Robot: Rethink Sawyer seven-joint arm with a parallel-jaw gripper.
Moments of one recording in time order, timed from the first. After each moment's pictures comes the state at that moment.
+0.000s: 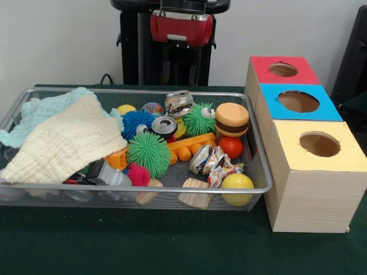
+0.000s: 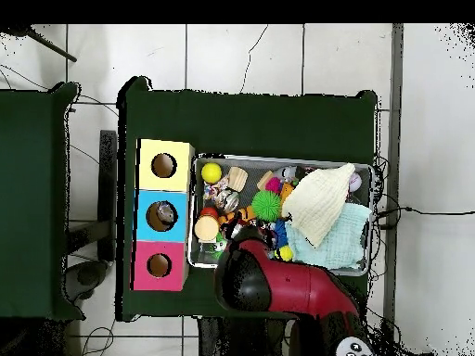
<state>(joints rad) -0.37 -0.89 0.06 2.06 -0.24 0.08 2.00</state>
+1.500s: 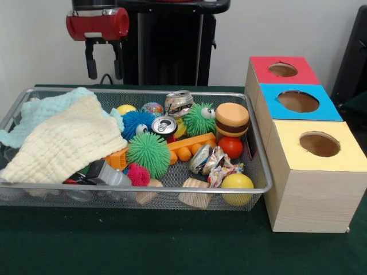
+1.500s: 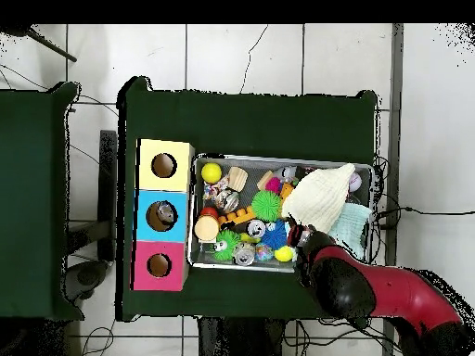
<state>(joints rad) -1.02 -0.90 0.58 2.09 -0.52 0.26 2.00</state>
